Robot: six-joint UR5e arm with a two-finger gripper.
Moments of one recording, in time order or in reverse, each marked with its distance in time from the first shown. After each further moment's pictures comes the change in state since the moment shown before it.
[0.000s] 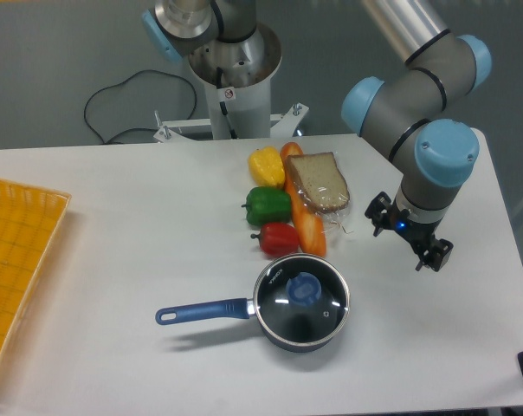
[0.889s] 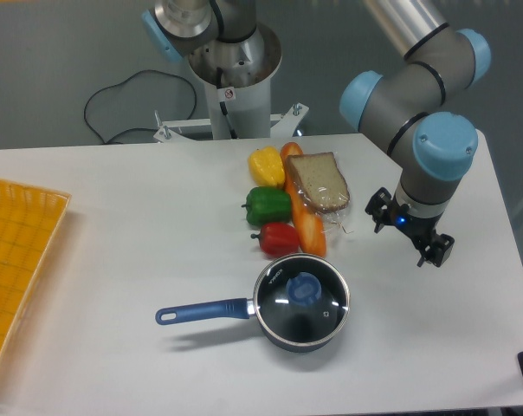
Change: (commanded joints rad) arm -0.003 0.043 -0.026 0.000 0.006 -0.006
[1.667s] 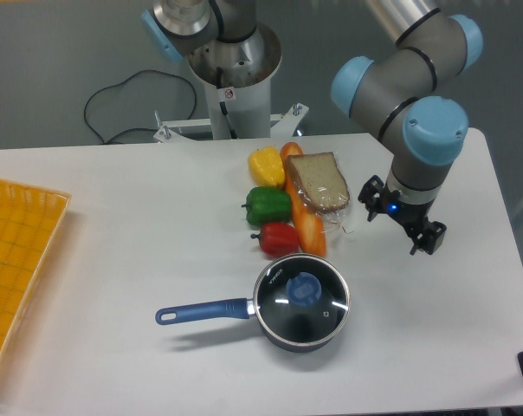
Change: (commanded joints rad) arm -0.029 0.048 -0.046 -0.009 0.006 -0.023
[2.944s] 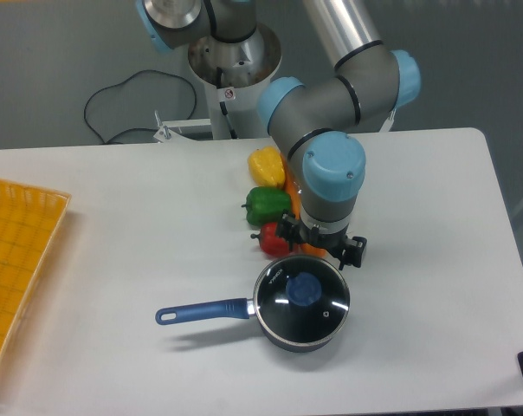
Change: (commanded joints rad) arm -0.196 -0.026 -0.017 -0.002 -0.008 -0.643
